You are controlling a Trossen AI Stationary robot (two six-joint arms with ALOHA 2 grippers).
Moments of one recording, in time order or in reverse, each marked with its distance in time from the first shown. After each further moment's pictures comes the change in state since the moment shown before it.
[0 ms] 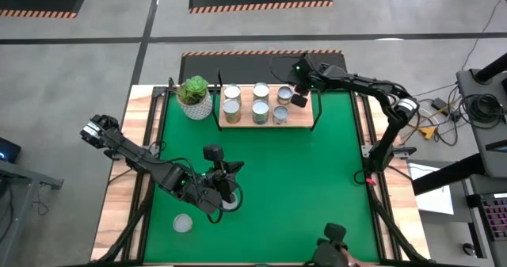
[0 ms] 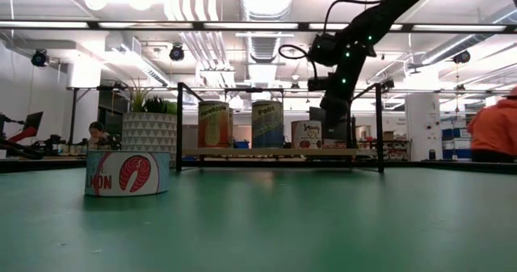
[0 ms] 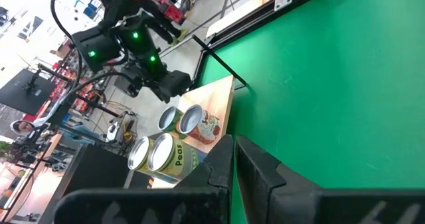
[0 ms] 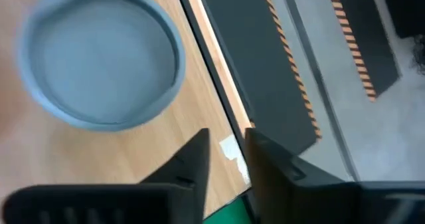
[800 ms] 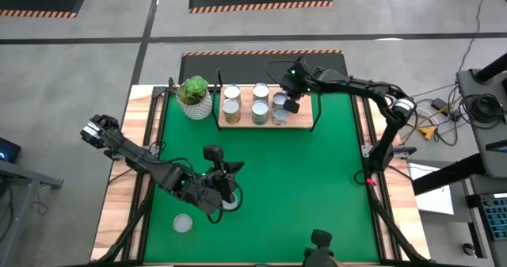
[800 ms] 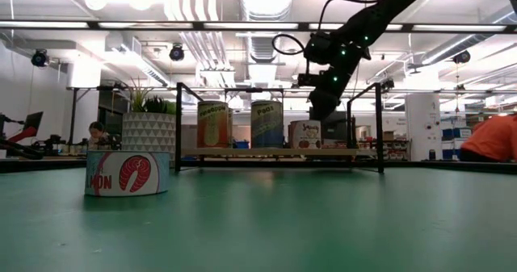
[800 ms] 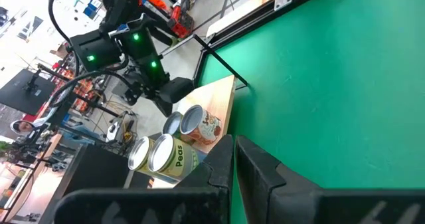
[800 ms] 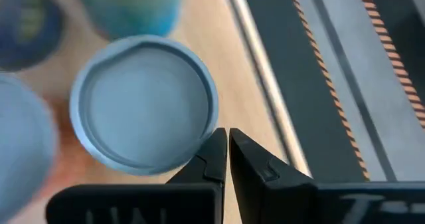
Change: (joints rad) left arm 0.000 0.000 0.000 -0.002 0.000 0.000; right arm 0.053 0.017 -0.002 0.063 -0.181 0.043
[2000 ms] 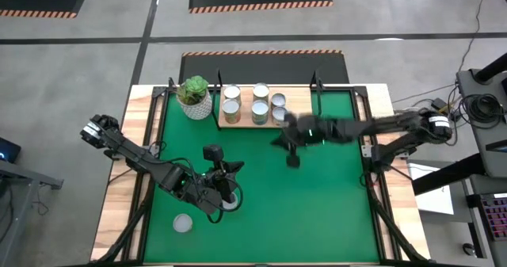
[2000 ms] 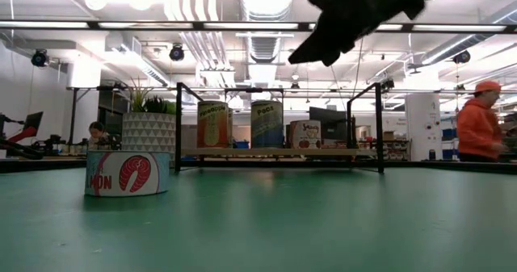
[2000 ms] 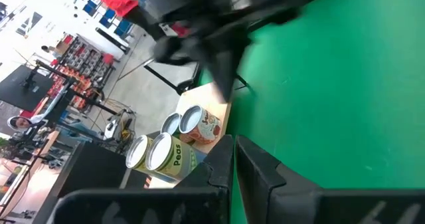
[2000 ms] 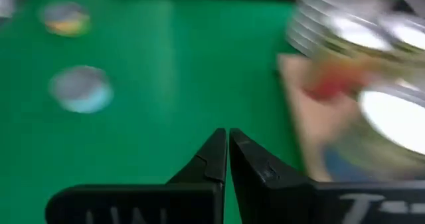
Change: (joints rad) left arm 0.000 0.000 0.000 -0.001 0.000 -0.022; right arm 0.602 -0.385 -0.409 0.453 -0.075 0.322
